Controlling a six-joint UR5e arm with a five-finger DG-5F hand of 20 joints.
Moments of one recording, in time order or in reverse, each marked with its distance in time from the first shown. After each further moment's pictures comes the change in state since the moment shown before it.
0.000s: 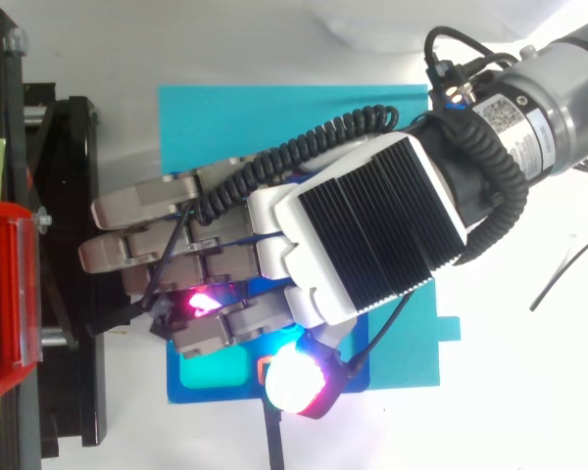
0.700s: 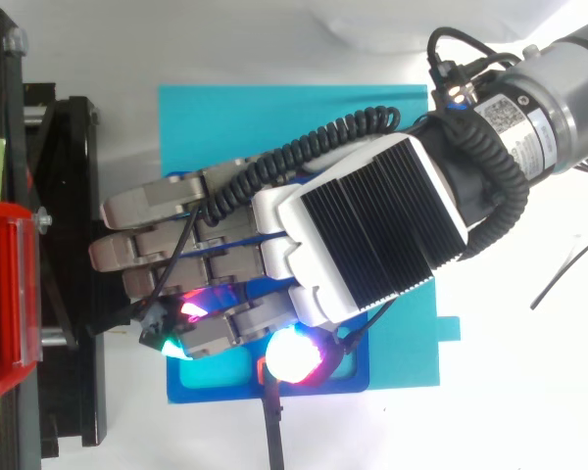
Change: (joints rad) arm -0.002 0.000 0.000 -0.025 -0.006 -0.011
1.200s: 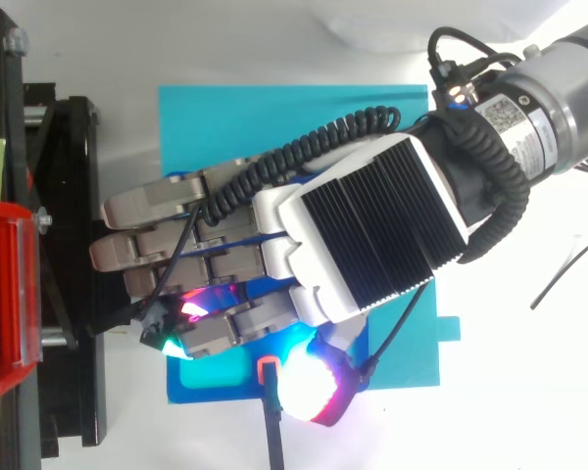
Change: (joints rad) arm 0.000 0.001 0.000 -0.003 0.000 0.000
